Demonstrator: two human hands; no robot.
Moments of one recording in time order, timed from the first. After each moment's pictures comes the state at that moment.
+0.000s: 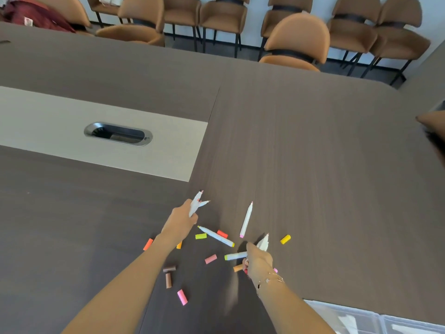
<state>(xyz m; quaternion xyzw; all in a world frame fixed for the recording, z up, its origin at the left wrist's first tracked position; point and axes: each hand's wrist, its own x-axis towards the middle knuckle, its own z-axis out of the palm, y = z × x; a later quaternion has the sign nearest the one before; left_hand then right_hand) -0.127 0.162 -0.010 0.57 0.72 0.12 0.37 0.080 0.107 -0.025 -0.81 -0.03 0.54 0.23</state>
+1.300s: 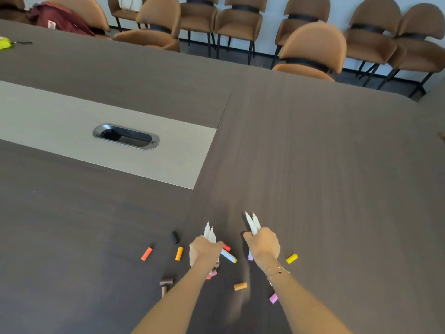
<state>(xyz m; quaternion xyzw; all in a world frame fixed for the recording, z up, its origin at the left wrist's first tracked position) -0.047 0.138 -0.011 0.25 0.82 0.16 0.48 0.088 0.175 -0.025 -0.82 -0.48 0.31 0.03</state>
